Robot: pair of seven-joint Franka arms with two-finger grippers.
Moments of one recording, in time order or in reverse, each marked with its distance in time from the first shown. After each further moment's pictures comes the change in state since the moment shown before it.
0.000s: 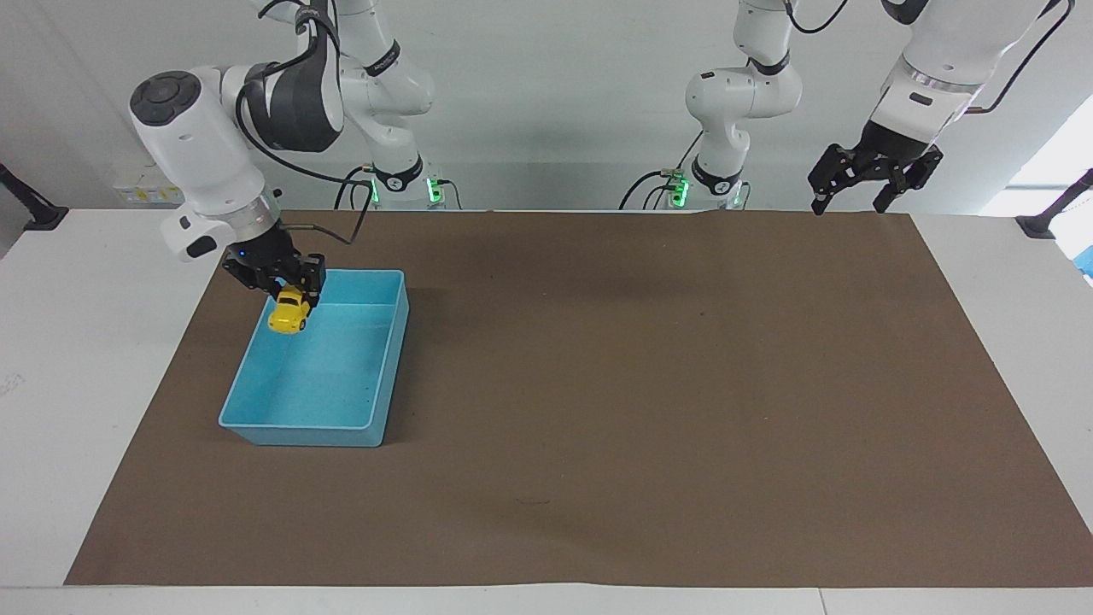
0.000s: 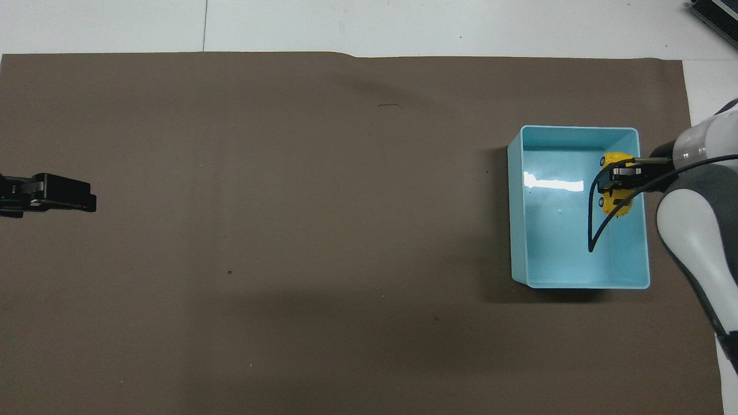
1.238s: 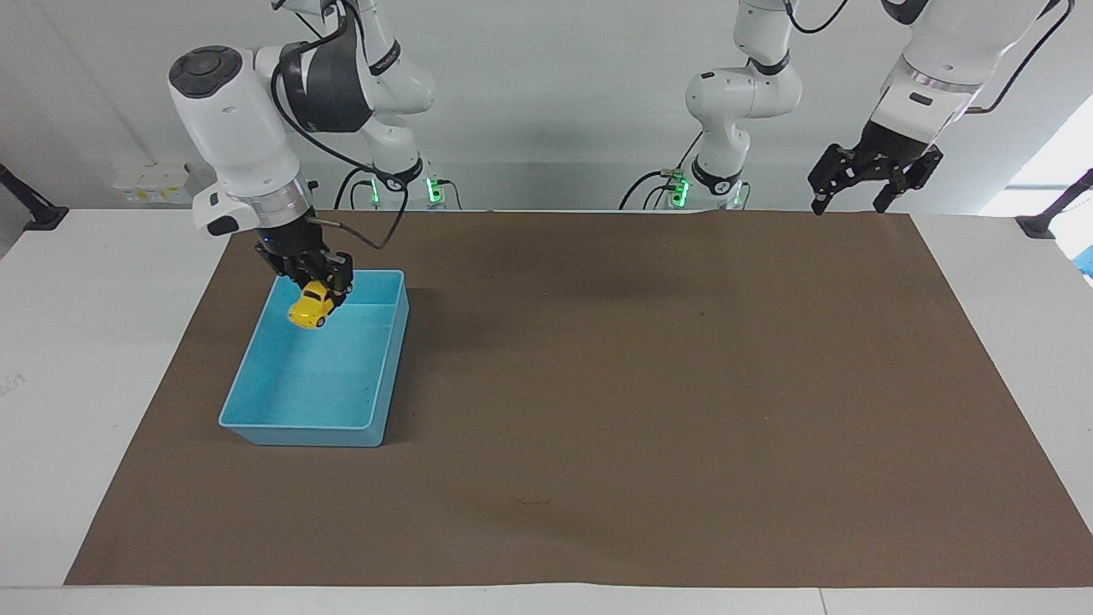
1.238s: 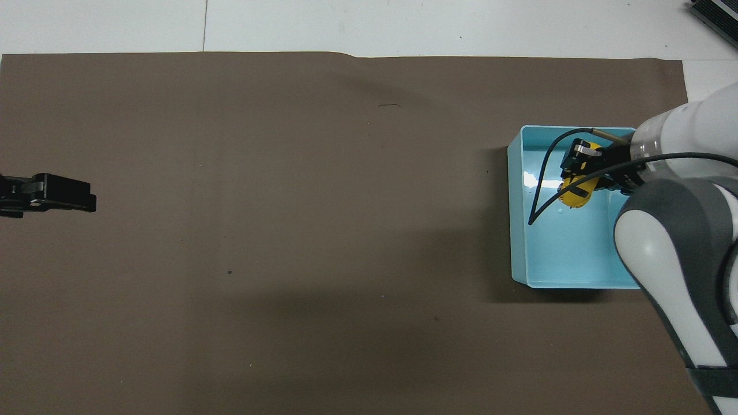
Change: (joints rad) left arm 0.000 0.000 0.000 0.000 0.000 0.000 0.000; right arm 0.055 -0.032 0.002 0.053 0.002 -0.041 0.294
